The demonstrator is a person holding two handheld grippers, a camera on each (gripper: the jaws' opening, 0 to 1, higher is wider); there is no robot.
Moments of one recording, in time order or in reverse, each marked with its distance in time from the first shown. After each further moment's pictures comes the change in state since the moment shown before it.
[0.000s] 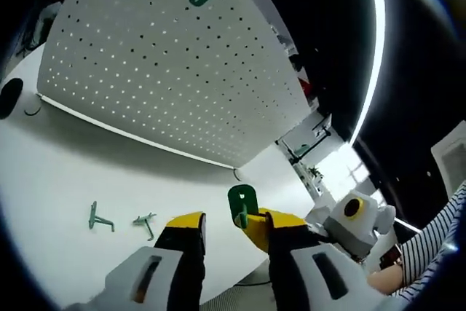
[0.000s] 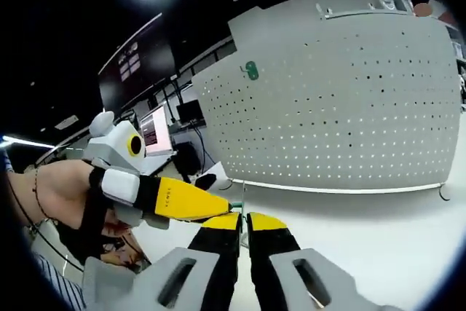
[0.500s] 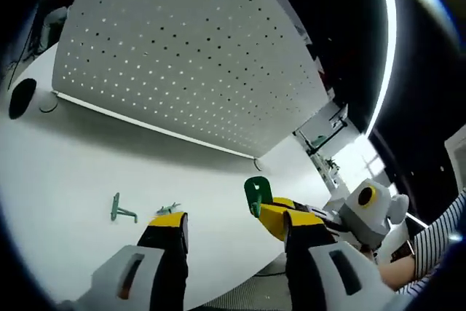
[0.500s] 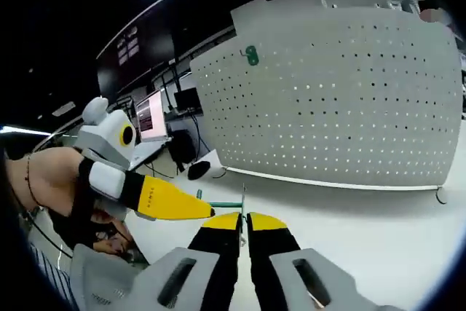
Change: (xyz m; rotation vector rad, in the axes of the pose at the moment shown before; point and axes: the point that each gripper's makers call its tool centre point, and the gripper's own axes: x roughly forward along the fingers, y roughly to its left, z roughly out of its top) left arm -0.006 0.024 -0.010 0.018 0.037 0.089; right arm 0.004 -0.006 -0.013 -0.041 0.054 -0.021
